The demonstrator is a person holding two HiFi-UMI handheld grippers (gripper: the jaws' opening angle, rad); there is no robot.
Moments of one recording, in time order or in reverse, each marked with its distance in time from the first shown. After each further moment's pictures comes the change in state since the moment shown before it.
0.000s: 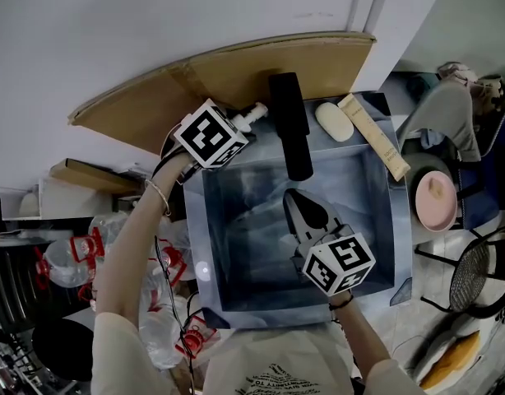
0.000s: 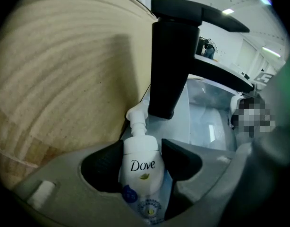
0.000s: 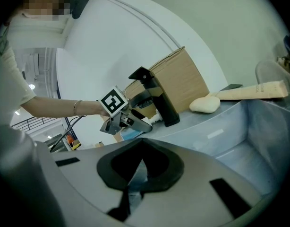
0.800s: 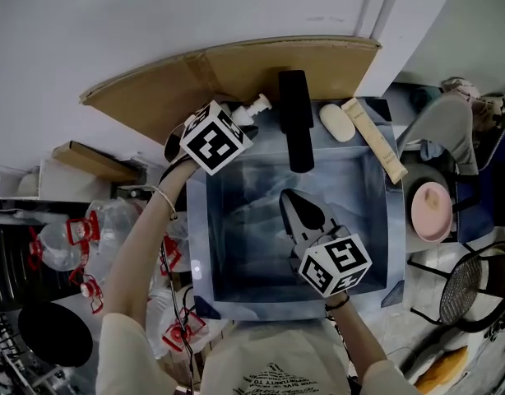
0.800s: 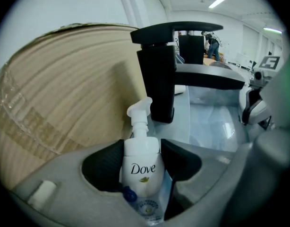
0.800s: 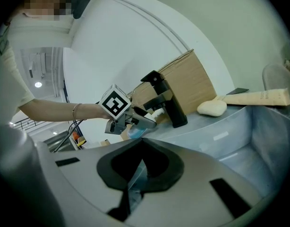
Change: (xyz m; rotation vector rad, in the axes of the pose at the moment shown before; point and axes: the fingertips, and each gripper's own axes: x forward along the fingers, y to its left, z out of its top) left arm -0.026 0.001 0.009 0.064 -0.084 0.188; right arm -0.010 0.019 0.003 -0.043 0.008 0.060
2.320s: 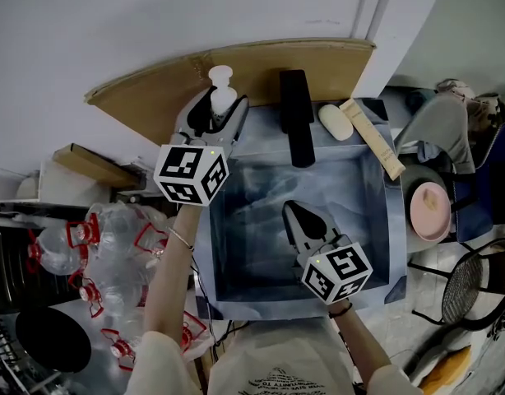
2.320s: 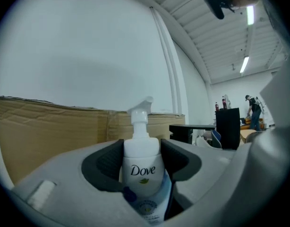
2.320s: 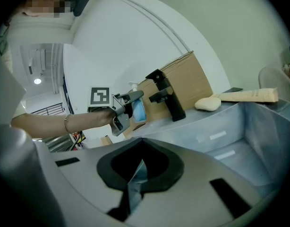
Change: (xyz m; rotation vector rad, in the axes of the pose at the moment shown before) left arm -0.108 0.041 0.036 -0.525 -0.822 0.368; right arm -0.019 0.008 -0.019 -0.021 0.027 -0.017
